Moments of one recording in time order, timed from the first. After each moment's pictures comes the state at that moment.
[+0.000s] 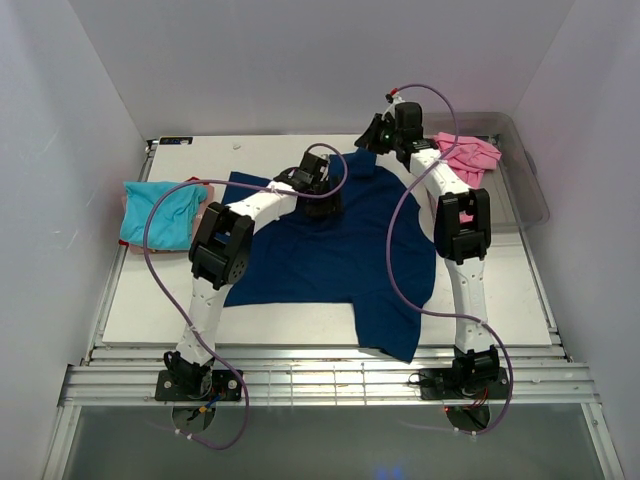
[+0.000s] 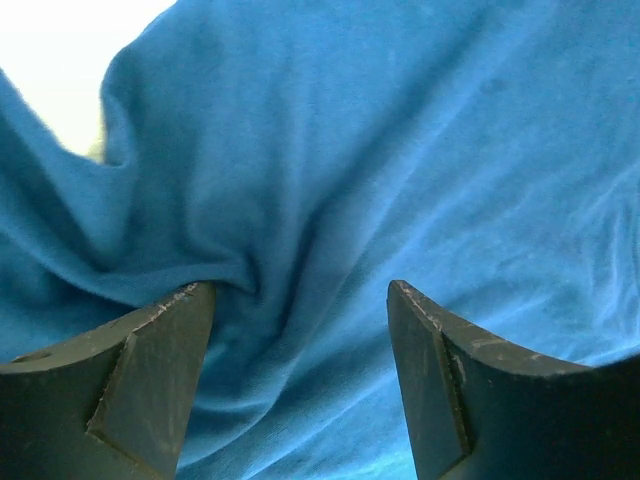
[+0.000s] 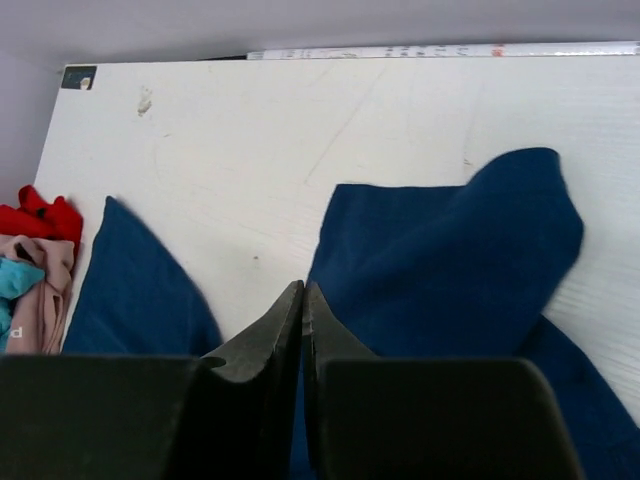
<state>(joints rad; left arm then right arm) -0.54 2.26 1.77 -0.38 0.08 -0.52 0.23 2.46 2.17 -0.14 -0.41 0.46</state>
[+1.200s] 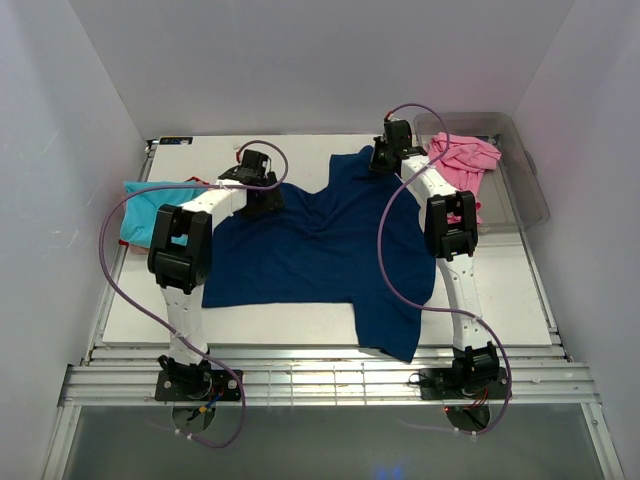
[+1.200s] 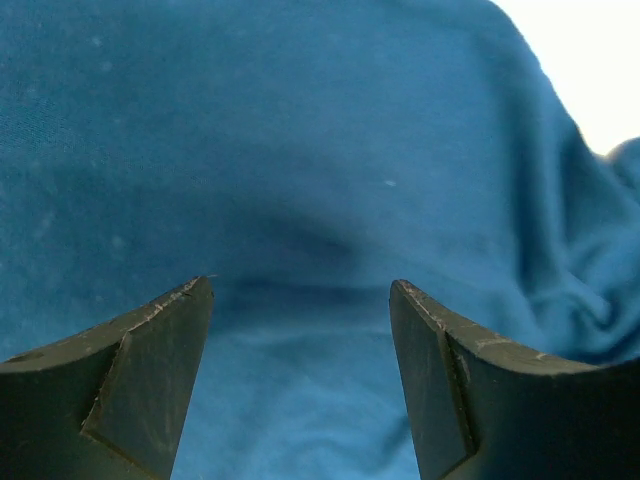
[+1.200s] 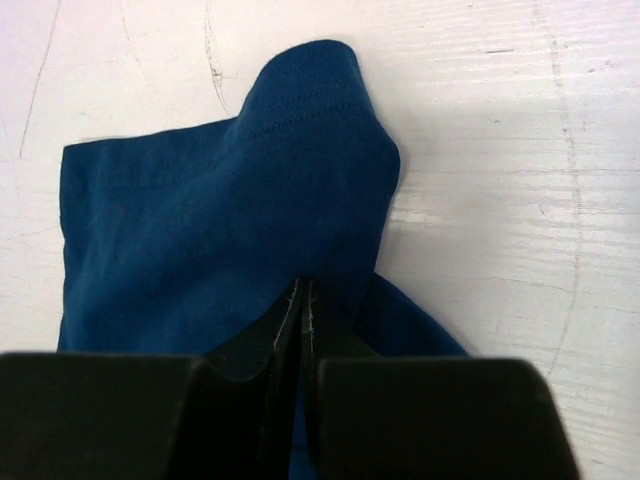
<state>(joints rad) -0.29 2.05 1.51 -0.43 -0.11 -0.49 0.26 2.63 2.31 -0.37 -0.09 0.36</state>
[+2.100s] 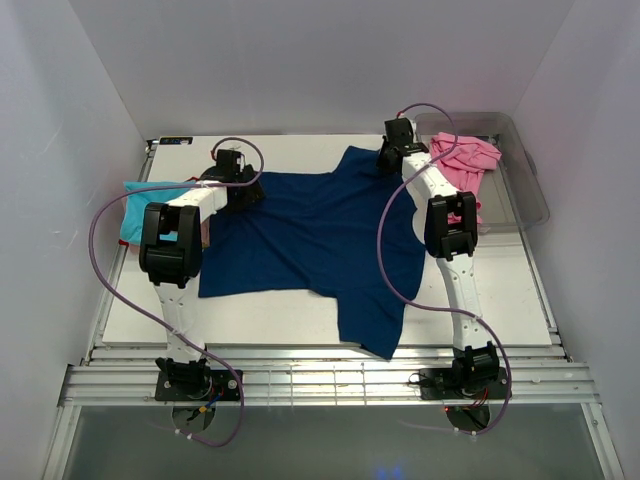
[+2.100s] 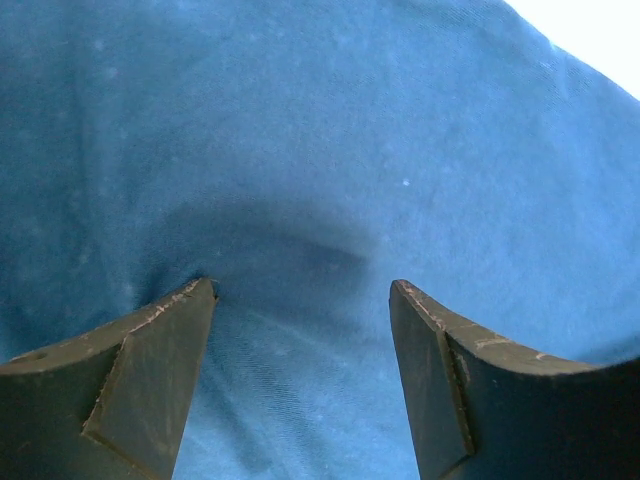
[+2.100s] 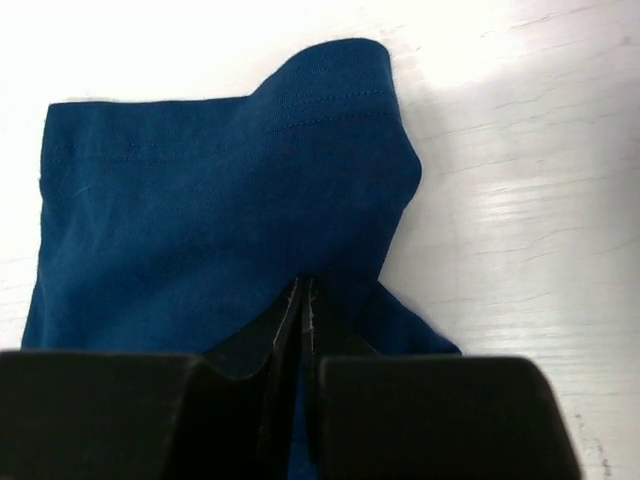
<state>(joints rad) -0.15 2.09 1.48 -0.27 -0.04 -0.51 0.25 2.64 2.37 -0.49 0.10 0.46</state>
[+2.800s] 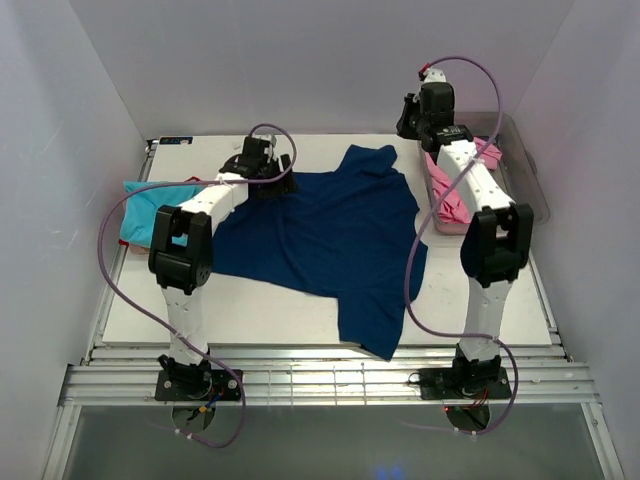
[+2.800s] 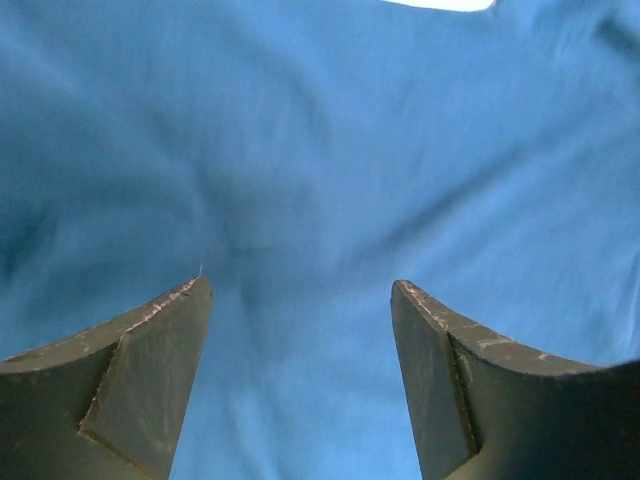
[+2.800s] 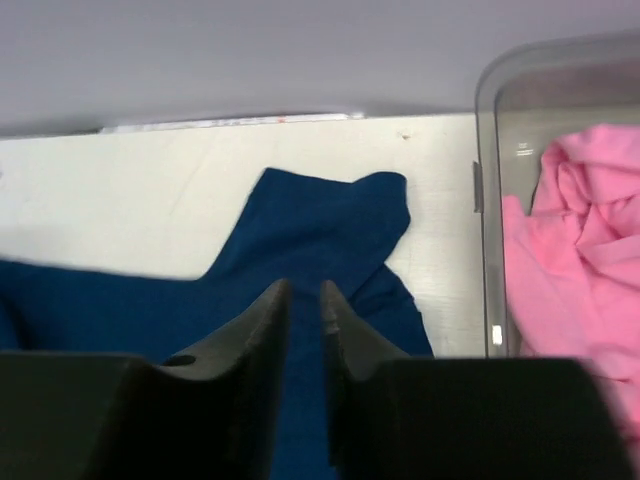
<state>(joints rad) -0.29 2.08 1.63 -0.34 0.11 -0.42 0.21 2.12 1.99 -0.30 -0.01 0.25</state>
